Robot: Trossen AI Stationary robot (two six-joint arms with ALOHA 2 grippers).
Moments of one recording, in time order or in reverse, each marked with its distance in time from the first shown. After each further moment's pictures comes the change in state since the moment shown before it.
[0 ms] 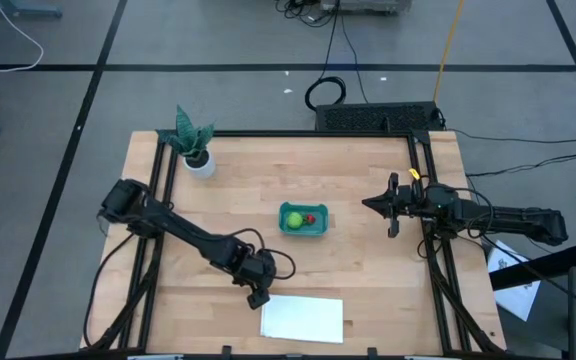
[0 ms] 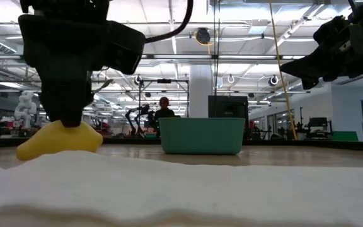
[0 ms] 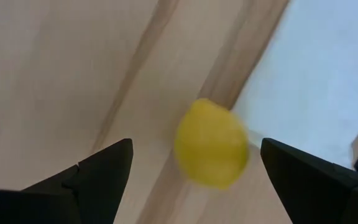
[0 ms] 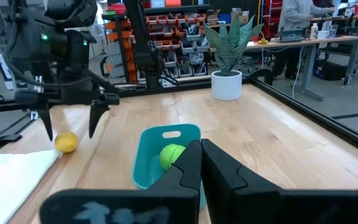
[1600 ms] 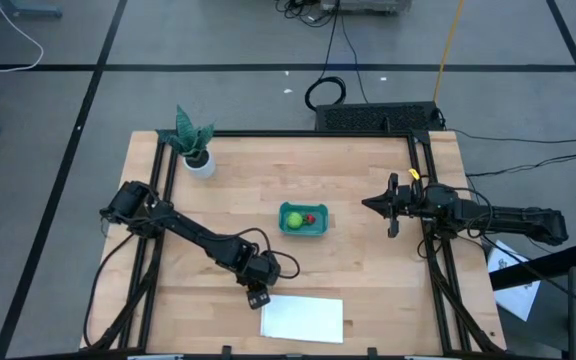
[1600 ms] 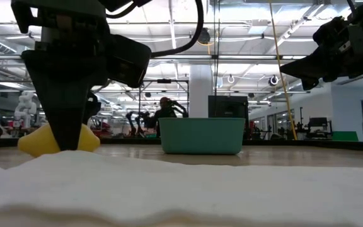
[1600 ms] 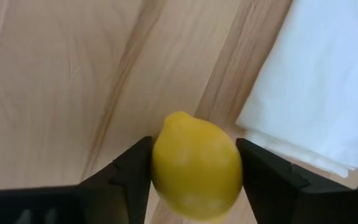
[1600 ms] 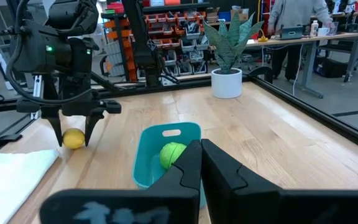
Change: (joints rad) left arm 0.022 0.062 0.000 0.029 0.070 0.092; right arm 0.000 0.007 0.000 0.000 0.000 0.007
